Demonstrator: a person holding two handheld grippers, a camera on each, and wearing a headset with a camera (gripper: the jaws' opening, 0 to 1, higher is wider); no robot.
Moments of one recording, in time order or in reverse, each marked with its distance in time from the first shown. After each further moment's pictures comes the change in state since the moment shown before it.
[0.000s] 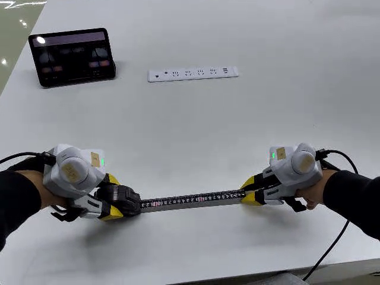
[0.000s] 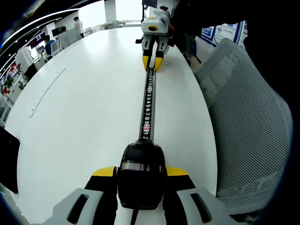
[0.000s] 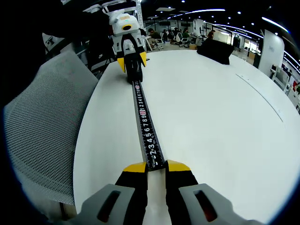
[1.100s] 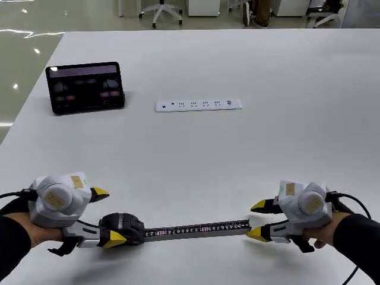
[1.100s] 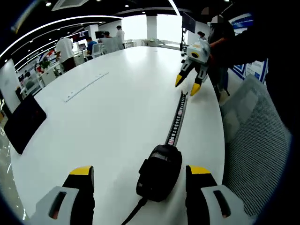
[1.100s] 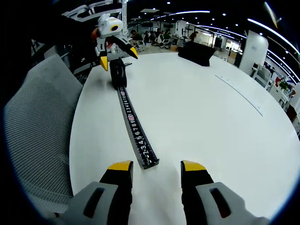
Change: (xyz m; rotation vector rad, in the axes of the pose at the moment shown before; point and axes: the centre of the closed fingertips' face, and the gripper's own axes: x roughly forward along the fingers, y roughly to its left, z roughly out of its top) left arm -0.043 0.036 -0.010 -0.365 -0.248 0.271; right arm -0.030 -0.015 0.006 0.087 -0.043 -0.235
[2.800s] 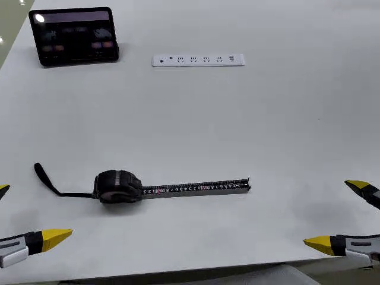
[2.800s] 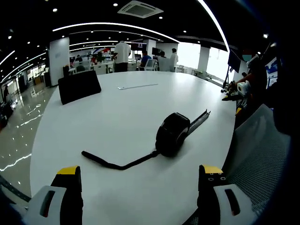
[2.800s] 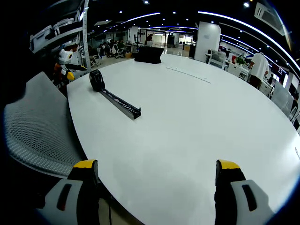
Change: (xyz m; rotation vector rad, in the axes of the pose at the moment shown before) left arm -0.088 0.007 -0.084 -0.297 -0.174 0.262; right arm -0.114 0.020 -0.079 0.255 -0.031 -0.278
